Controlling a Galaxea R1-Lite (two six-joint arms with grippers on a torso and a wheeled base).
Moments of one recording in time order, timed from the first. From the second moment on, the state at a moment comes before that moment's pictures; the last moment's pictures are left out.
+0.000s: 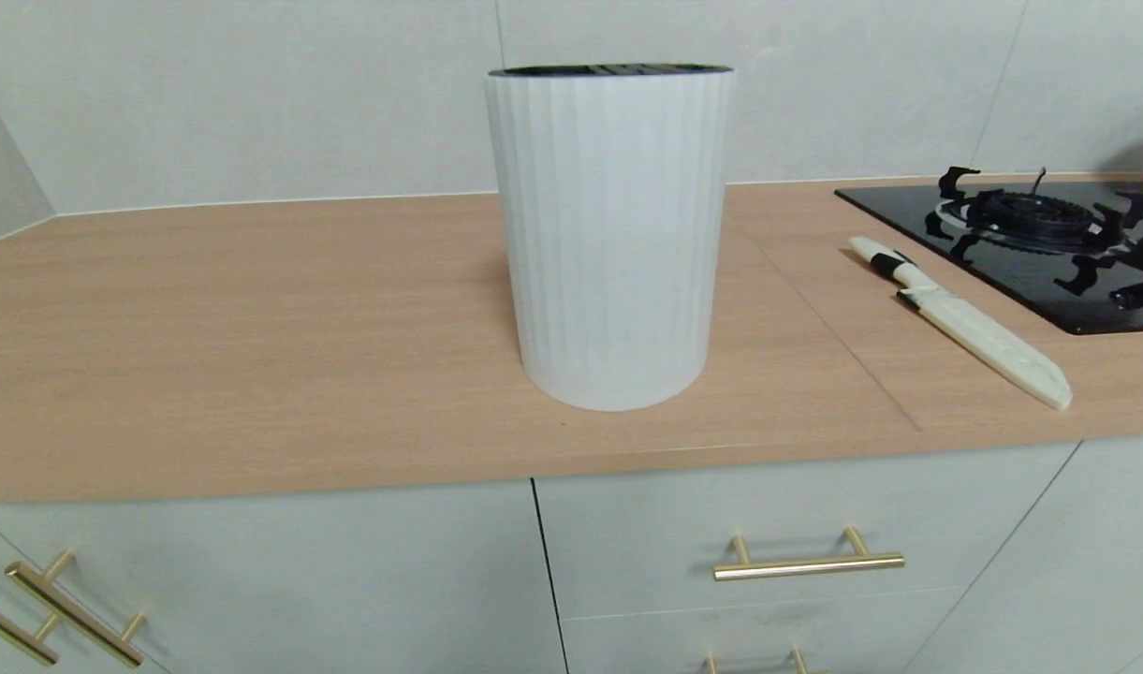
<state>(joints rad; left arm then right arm) 0.01 0.00 0.00 0.00 0.03 0.00 0.00 0.00 0.00 0.00 -0.04 0.01</state>
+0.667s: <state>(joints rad) 0.01 0.00 0.00 0.00 0.03 0.00 0.00 0.00 0.00 0.00 -0.04 0.01</state>
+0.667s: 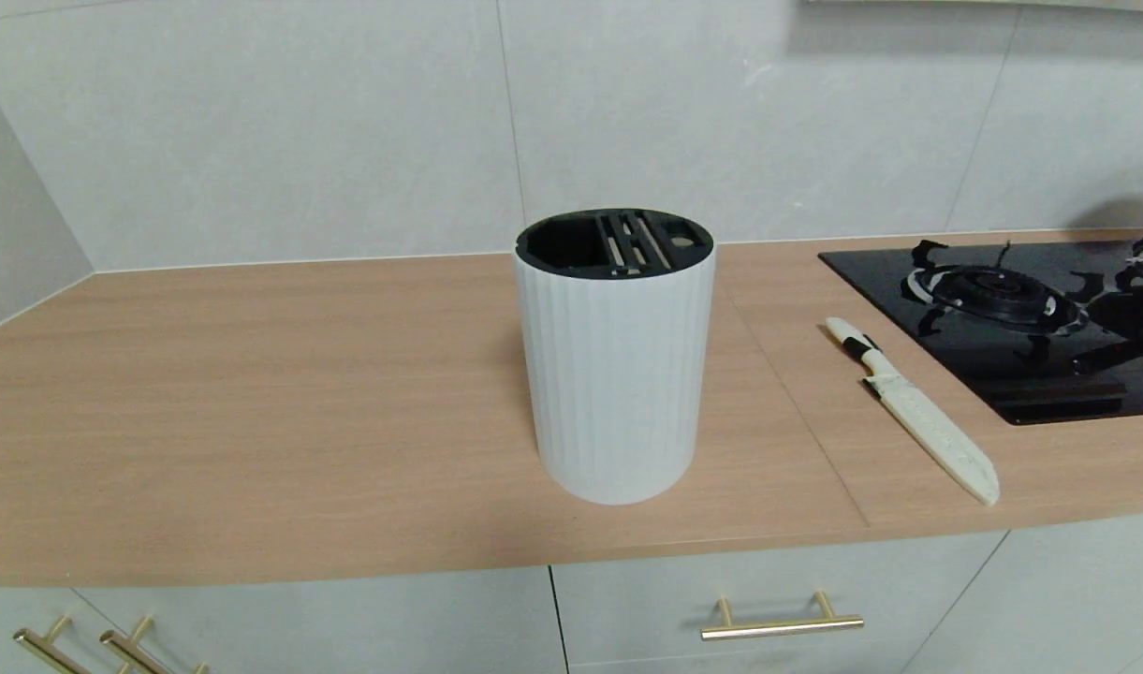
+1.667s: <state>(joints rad) 0.01 0.00 0.00 0.00 0.03 0.00 0.00 0.00 0.00 0.00 -0.04 0.01</state>
